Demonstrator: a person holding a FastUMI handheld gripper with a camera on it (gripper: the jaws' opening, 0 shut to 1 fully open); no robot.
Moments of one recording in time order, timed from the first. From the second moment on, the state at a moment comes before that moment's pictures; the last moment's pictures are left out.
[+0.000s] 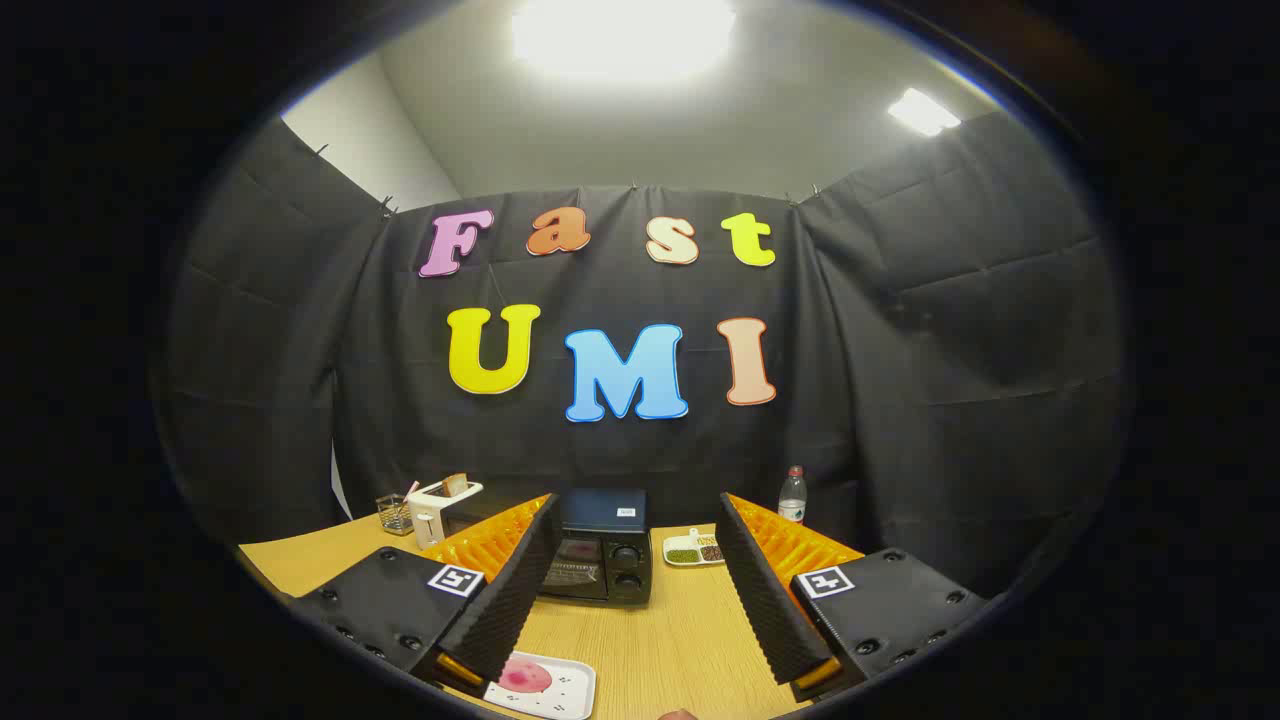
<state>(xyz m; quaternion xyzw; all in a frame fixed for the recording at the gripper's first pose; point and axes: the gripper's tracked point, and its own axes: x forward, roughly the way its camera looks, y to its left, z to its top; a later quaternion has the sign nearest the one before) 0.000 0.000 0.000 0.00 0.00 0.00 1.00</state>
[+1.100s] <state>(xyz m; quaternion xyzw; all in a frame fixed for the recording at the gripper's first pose) 0.030 0.030 0.011 0.00 -0.01 0.02 1.00</state>
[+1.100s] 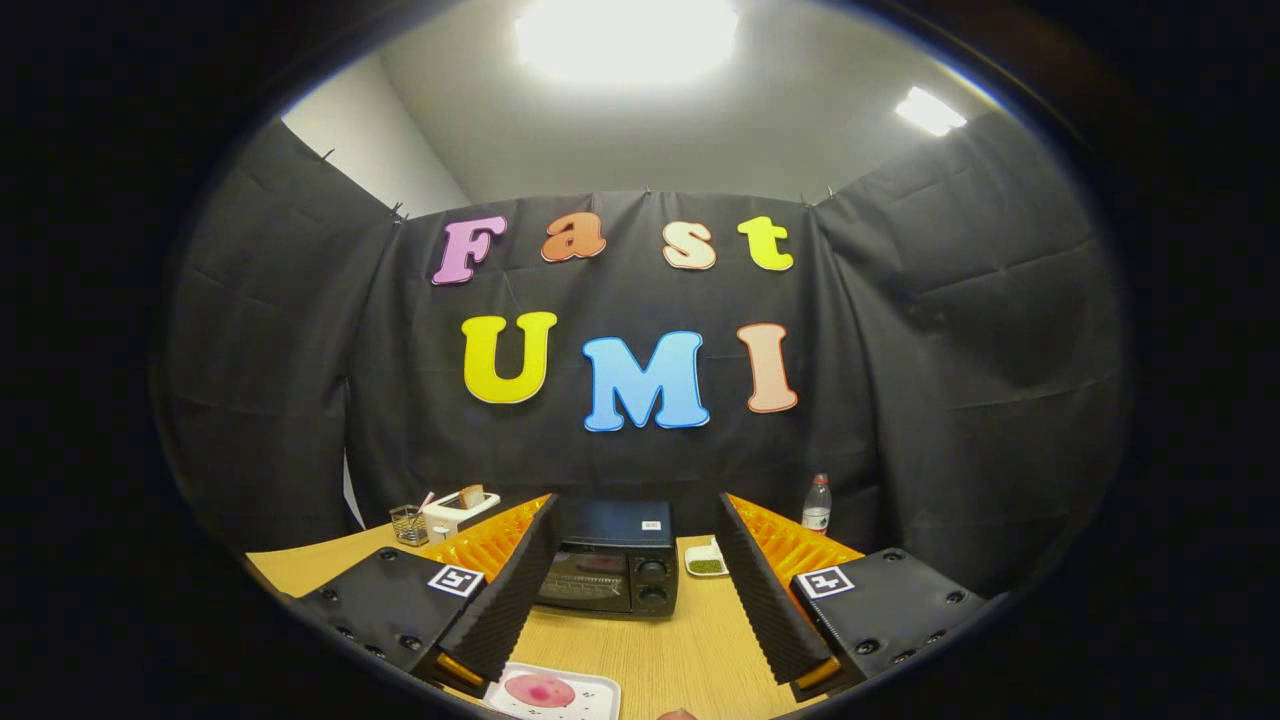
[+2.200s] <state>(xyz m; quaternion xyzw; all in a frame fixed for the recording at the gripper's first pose) 0.188 0.140 -0.062 0.01 0.05 0.08 0.99</state>
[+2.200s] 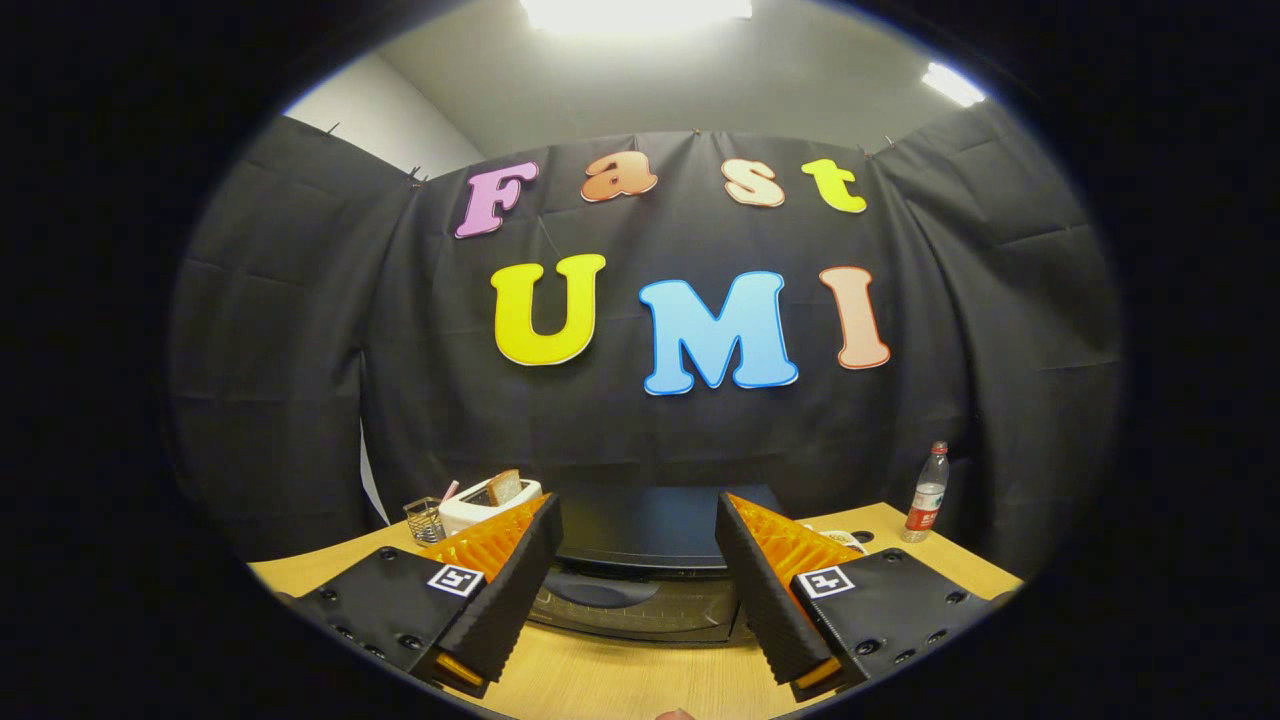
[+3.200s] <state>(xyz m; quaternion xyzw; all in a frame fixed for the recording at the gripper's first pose) 0.255 0.184 -0.168 -0.05 0.13 0.06 0.99</state>
